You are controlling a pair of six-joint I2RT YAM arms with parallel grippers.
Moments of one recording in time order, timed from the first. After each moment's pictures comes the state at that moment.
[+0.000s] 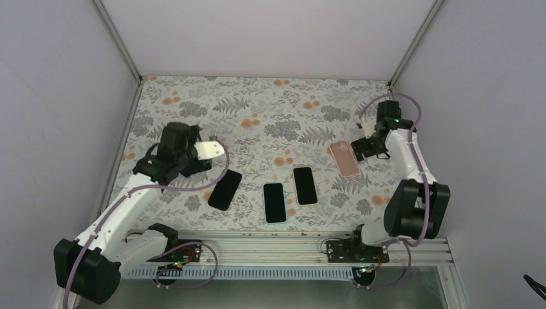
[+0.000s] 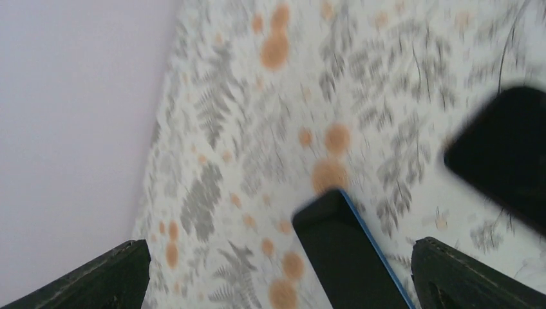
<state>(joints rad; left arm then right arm) -0.35 0.97 0.72 -0.47 -0.04 1.03 -0.16 1.50 1.15 -0.90 0.05 -0.48</state>
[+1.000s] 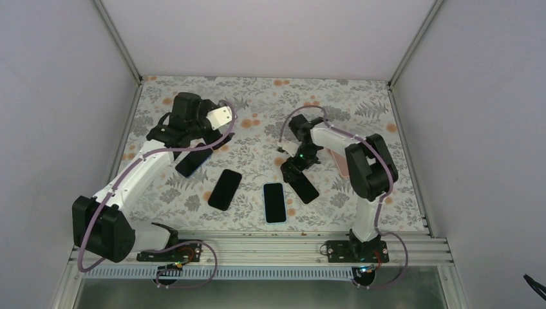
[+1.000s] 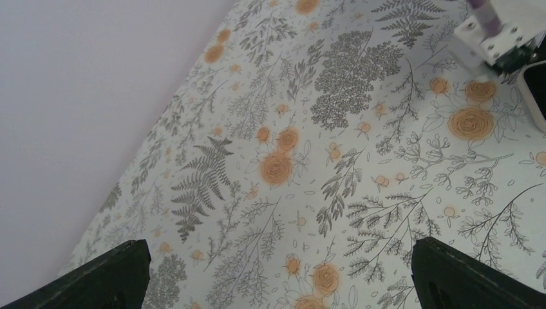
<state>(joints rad) -0.34 1.30 1.09 -0.44 0.26 0.69 0.49 1.91 1.26 -0.96 -0.30 -0.31</state>
